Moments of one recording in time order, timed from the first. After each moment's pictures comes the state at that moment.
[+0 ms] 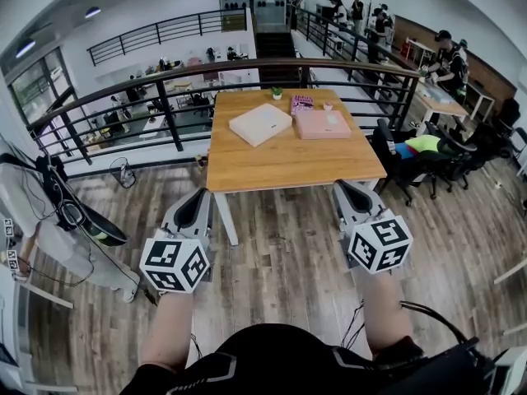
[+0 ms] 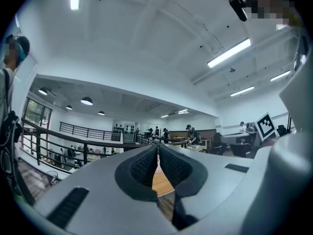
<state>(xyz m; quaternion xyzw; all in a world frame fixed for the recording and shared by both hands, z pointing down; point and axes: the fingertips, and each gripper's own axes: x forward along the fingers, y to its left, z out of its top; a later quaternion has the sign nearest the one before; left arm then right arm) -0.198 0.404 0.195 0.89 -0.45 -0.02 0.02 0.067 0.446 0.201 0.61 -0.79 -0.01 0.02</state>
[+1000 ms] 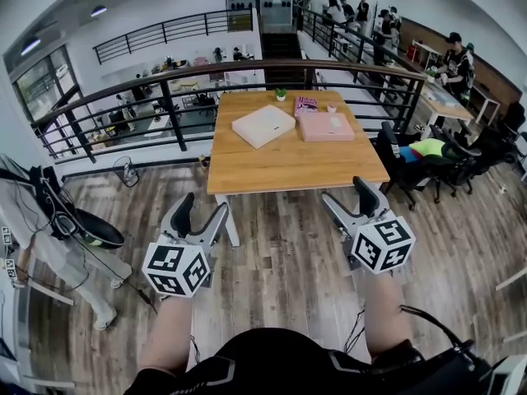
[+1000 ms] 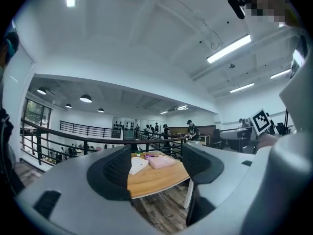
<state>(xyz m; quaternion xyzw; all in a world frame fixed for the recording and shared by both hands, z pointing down) -0.186 0.403 0.213 0.89 -0.45 0.01 0.02 0.082 0.433 0.210 0.59 -0.81 0.02 0.01</state>
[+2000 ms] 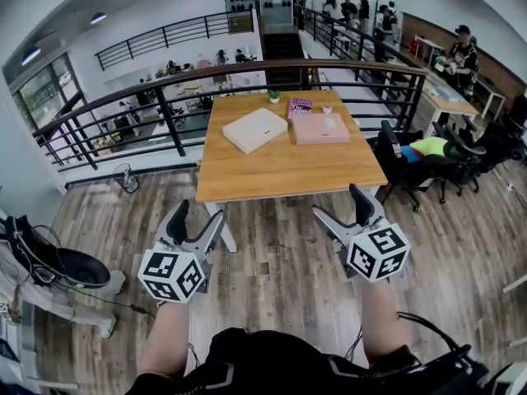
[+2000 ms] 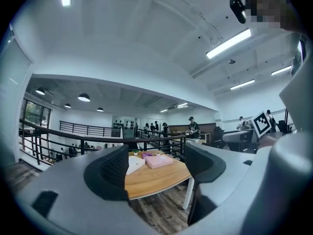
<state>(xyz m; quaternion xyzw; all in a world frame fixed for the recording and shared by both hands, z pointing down) -0.115 0.389 0.220 0.89 -0.46 0.02 0.03 0.147 0.420 0.232 0.56 -0.83 0.03 0.00</state>
